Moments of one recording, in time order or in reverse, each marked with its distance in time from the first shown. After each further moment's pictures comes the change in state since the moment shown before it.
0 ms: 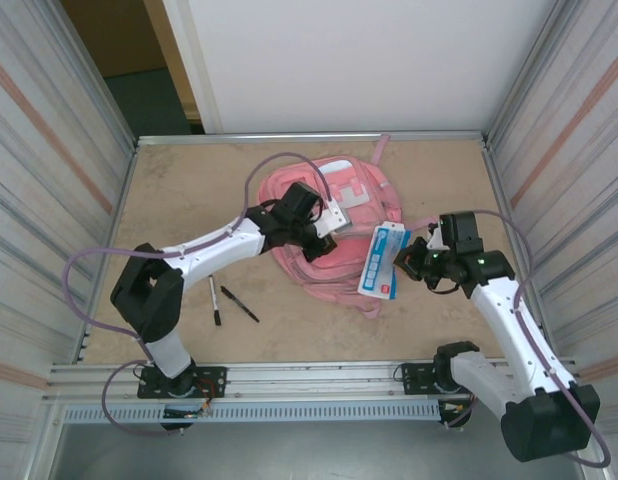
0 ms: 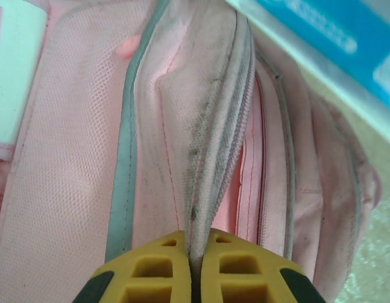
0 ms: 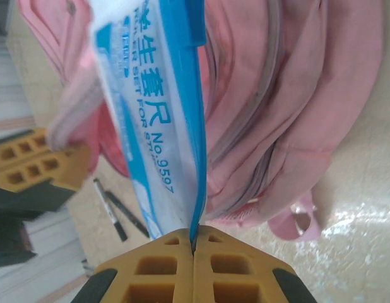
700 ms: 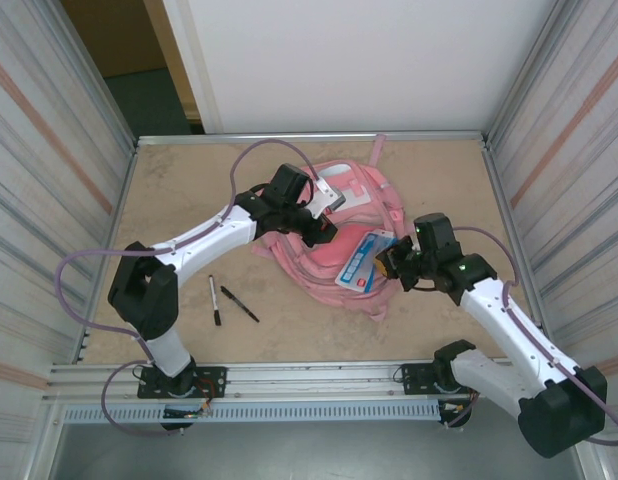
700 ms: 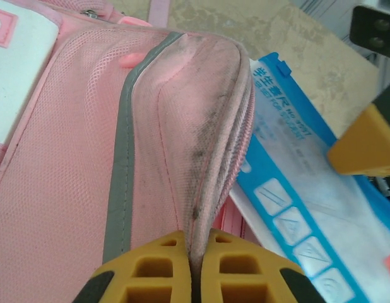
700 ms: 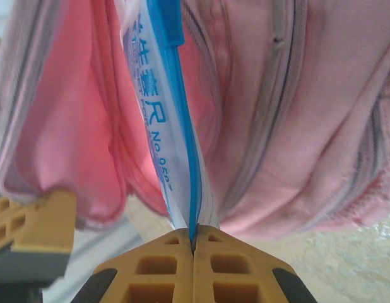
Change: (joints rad) left arm 0.052 0.000 0.069 -0.030 0.189 -0.226; right arm 0.220 -0.004 -0.062 0.219 0.174 0.590
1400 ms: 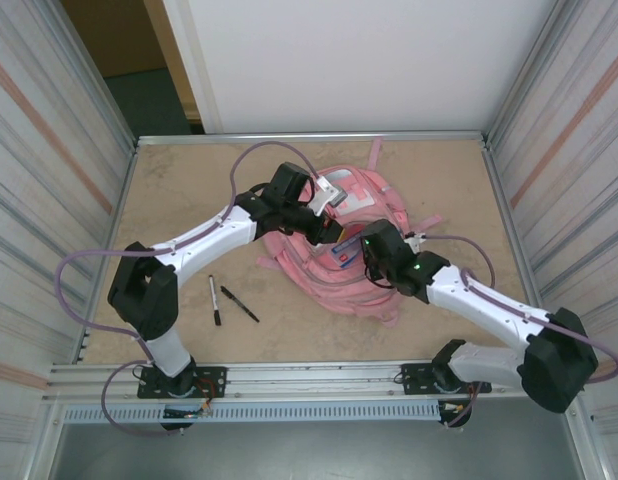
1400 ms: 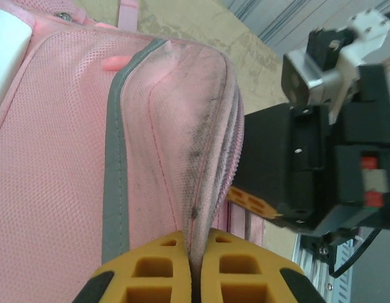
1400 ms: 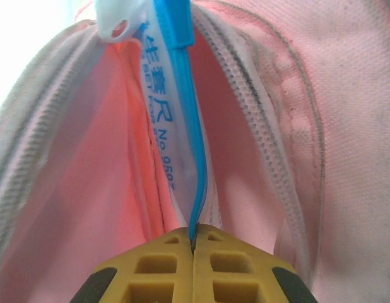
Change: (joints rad) left arm -0.003 -0.002 -0.004 0.061 0.106 -0.153; right arm 0.307 0.243 0.015 0.238 0.673 0.425
